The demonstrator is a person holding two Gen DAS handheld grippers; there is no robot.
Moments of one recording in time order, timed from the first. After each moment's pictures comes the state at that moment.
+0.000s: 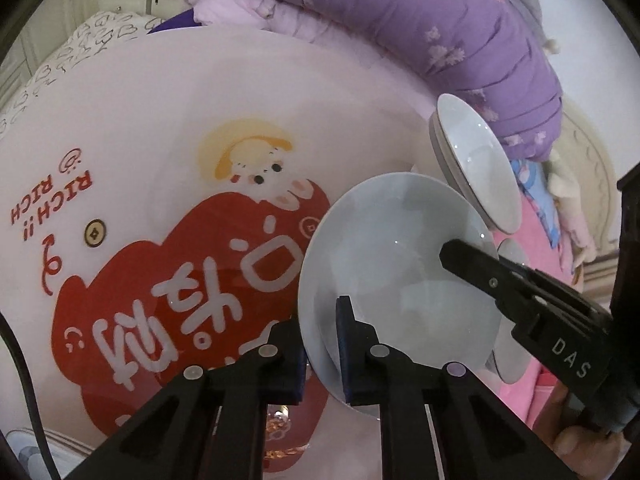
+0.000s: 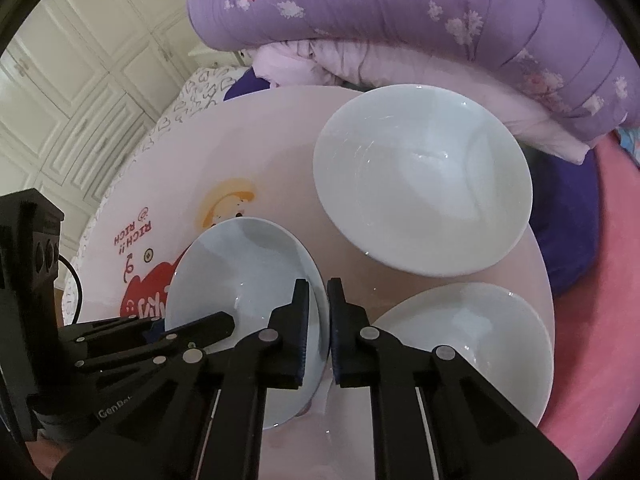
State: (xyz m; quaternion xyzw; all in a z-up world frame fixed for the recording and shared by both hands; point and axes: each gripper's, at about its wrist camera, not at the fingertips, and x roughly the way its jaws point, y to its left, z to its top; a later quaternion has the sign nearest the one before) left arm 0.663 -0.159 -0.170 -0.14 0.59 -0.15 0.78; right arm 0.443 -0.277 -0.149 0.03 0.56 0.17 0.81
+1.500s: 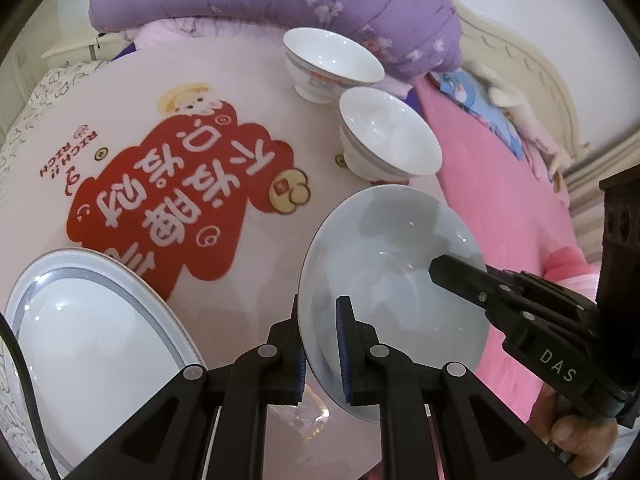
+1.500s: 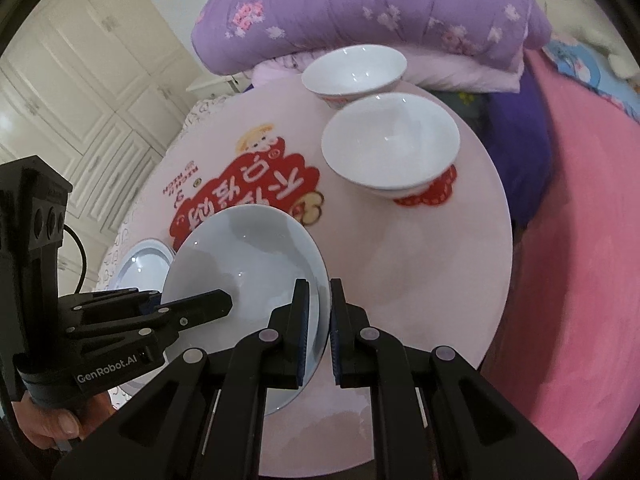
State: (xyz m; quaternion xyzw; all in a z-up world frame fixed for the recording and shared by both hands) left arm 0.468 -0.183 -0.086 -0.04 0.57 -0.24 0.79; right arm 0.258 -0.335 -0.114 0.11 0.53 0.14 0.83
